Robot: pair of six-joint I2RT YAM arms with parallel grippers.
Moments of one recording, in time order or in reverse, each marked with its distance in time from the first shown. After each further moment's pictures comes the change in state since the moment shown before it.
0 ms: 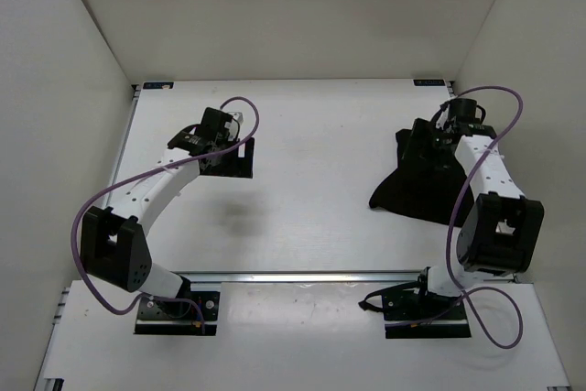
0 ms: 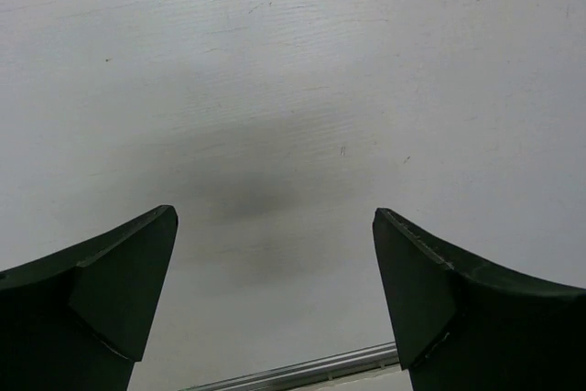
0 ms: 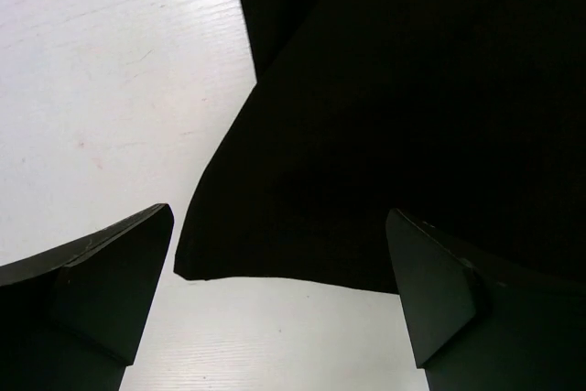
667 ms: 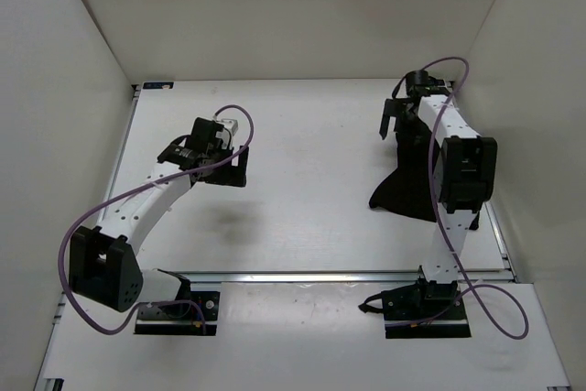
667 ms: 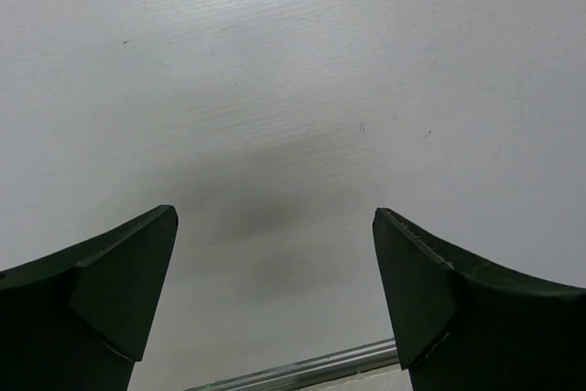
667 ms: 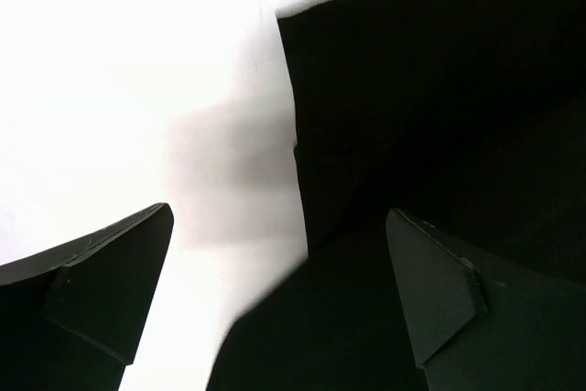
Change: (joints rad) left arm 0.016 -0.117 -0.106 0.031 0.005 0.075; right arm 0.153 0.517 0.499 -0.098 0.175 0.040
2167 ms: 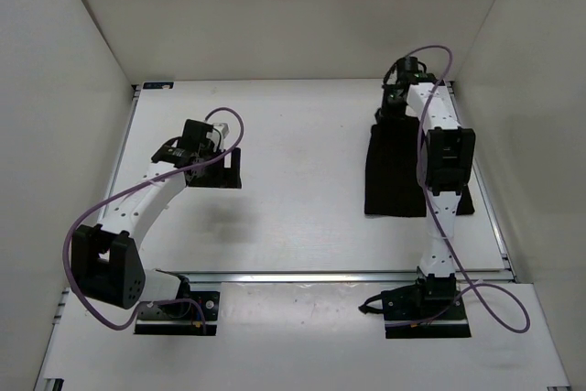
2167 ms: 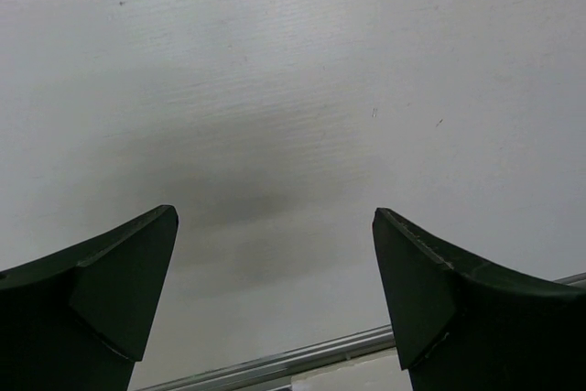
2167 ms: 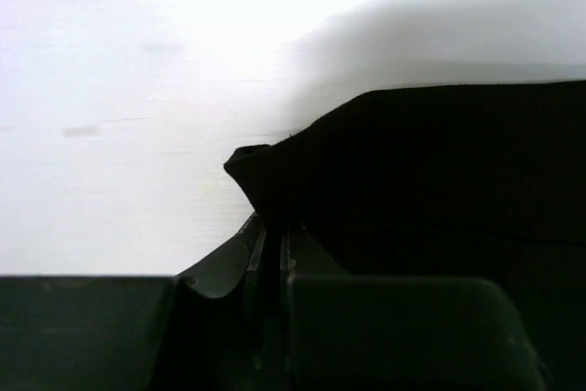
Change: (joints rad) left arm 0.087 0.007 -0.045 -0.014 0.088 -0.011; right arm 0.014 0.340 0.431 -0.056 -0.131 -0.019
